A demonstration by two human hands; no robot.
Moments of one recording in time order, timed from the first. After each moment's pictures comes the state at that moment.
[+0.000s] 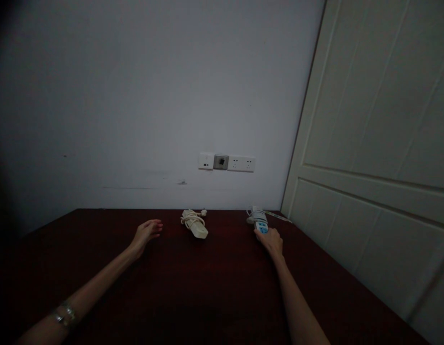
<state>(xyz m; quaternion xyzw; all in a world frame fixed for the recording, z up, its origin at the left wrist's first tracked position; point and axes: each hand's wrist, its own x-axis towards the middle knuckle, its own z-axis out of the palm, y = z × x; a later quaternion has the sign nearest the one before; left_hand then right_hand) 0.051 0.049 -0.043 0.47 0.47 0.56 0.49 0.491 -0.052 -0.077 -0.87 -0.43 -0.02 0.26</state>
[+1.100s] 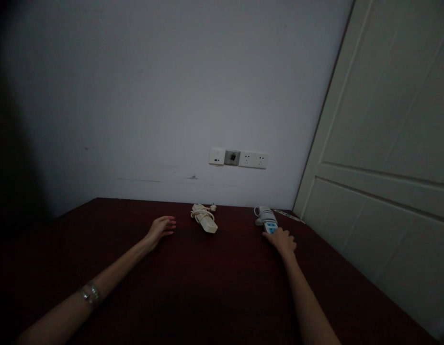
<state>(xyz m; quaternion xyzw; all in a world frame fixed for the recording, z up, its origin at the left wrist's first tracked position) 0.054 0.045 -0.053 0.46 0.50 0.51 0.53 0.475 -0.049 -0.067 -0.92 -0.36 0.04 0.17</state>
